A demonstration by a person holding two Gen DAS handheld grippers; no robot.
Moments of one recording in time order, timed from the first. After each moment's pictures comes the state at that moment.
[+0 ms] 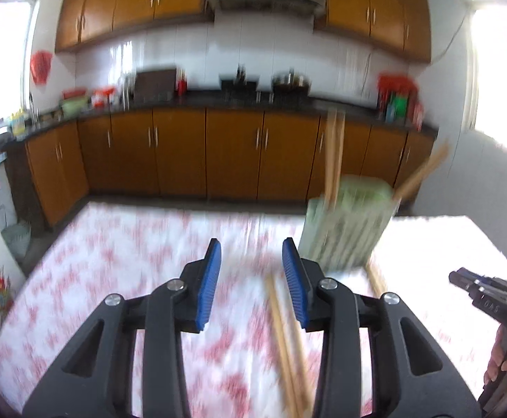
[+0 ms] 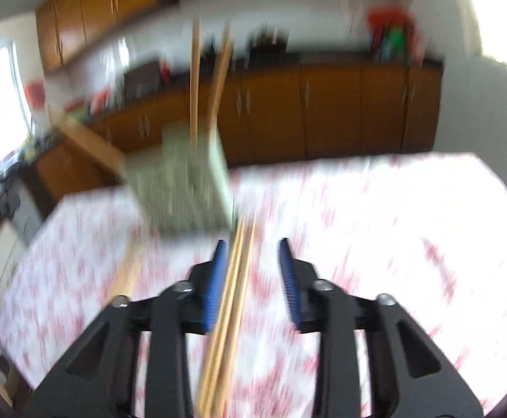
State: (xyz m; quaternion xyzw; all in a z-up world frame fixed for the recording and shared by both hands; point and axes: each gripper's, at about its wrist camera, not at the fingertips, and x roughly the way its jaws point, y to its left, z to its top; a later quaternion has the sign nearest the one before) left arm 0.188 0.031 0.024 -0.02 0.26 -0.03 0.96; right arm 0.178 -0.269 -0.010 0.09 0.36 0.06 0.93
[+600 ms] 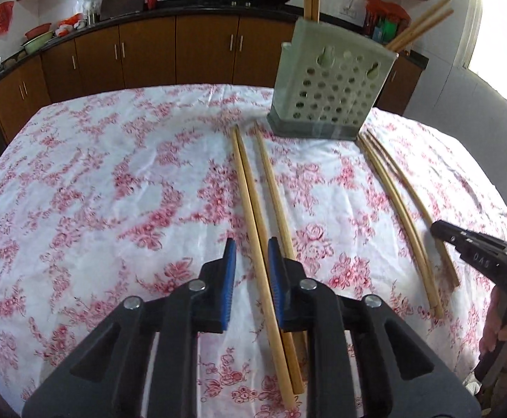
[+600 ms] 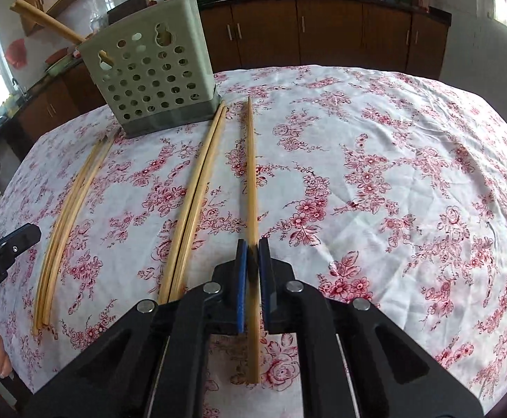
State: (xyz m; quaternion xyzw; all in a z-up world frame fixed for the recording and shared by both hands) left arm 0.186 0.005 -0.088 -0.02 0.42 -0.09 0.90; right arm 0.177 -0.261 -0.088 0.07 0.44 0.03 0.90
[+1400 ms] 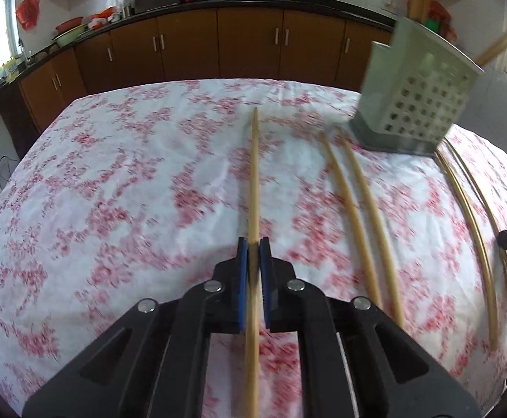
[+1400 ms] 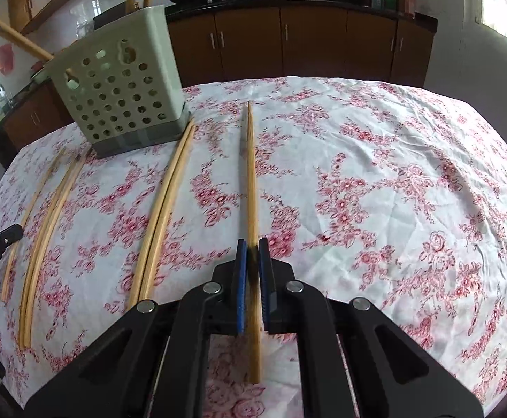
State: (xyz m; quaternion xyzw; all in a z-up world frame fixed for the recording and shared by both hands) left arm 0.239 0.052 -0.101 -0.01 0.43 0.00 0.90; right arm 0.197 -0.279 -0.088 0.06 0.42 -0.01 0.90
